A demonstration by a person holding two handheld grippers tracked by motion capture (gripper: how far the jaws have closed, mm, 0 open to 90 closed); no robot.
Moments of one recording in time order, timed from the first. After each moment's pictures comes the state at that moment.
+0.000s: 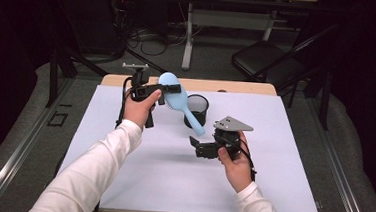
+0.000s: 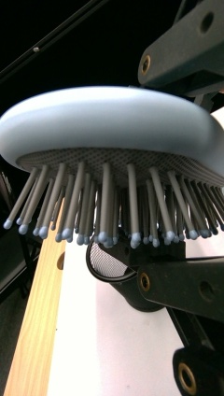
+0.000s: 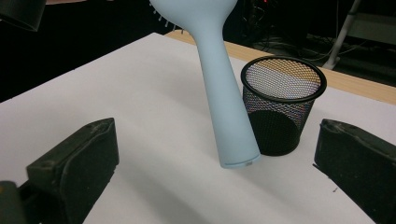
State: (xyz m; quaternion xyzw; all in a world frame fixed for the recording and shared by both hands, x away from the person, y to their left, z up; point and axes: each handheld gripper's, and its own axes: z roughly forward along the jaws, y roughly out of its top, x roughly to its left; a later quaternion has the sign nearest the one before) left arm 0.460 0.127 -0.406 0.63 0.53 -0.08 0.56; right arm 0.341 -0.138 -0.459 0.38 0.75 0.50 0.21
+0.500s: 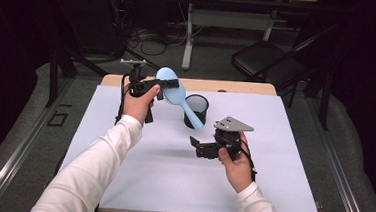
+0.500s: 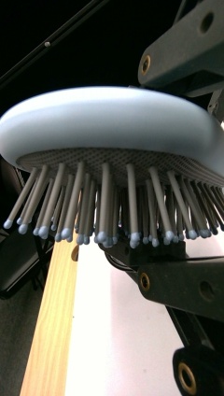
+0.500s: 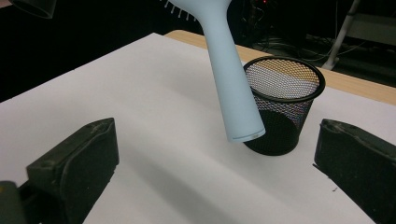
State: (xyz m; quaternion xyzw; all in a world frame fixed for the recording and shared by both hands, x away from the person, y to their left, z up) left arm 0.470 0.131 -0.400 0.62 0.54 -0.06 0.57; right arm 0.340 -0.139 -0.458 0.38 0.75 0.50 0.22
